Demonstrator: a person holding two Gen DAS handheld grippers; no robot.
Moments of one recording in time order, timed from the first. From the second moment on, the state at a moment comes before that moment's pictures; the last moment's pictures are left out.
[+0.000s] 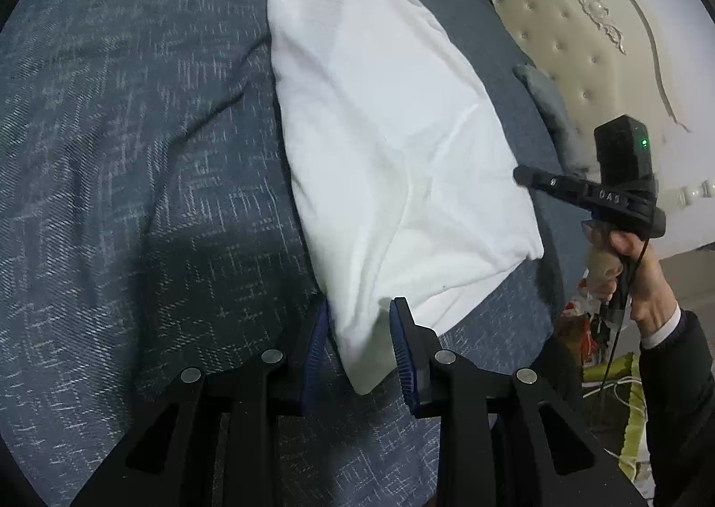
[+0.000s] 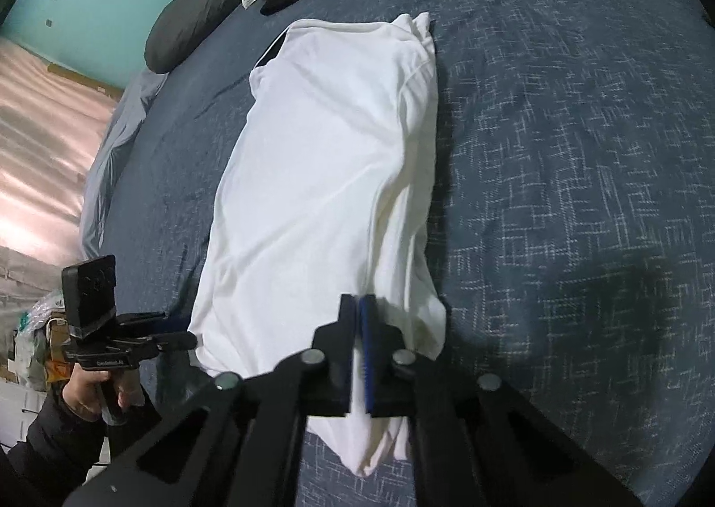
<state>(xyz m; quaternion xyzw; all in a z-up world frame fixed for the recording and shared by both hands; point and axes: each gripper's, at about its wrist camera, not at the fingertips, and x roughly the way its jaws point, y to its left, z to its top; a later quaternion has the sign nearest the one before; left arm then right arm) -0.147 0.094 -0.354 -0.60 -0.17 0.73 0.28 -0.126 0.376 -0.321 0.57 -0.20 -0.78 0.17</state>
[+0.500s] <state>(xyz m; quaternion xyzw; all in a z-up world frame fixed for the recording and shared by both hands) -0.138 0.085 -0.345 -0.60 -0.17 0.72 0.30 -0.115 0.398 -0.325 0.57 -0.23 -0.78 0.14</state>
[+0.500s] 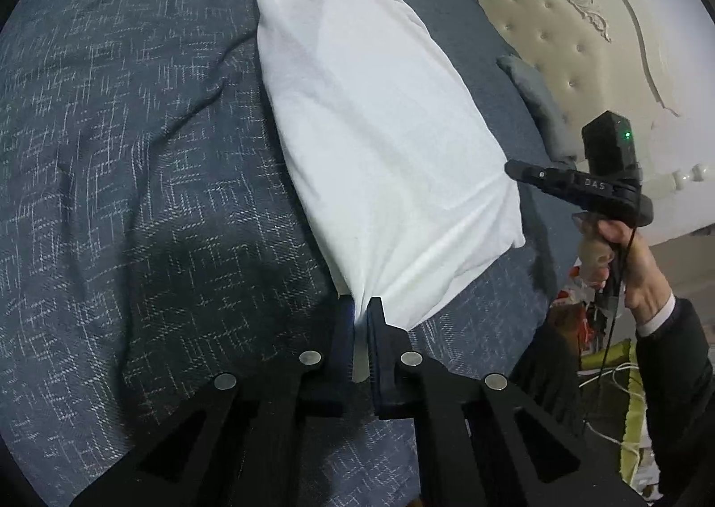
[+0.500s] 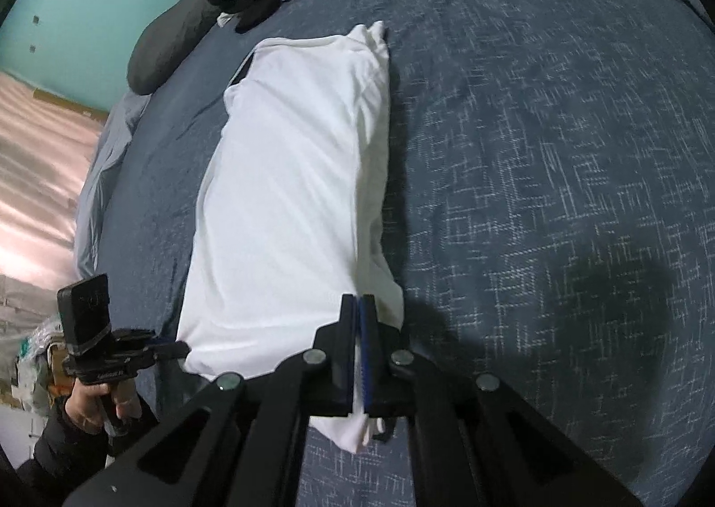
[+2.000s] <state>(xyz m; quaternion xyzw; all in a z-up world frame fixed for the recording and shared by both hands) -0.228 0.053 -0.350 -0.53 -0.24 0.78 0.23 -0.319 0.303 -0.276 0.52 -0.07 -0.84 0.15</state>
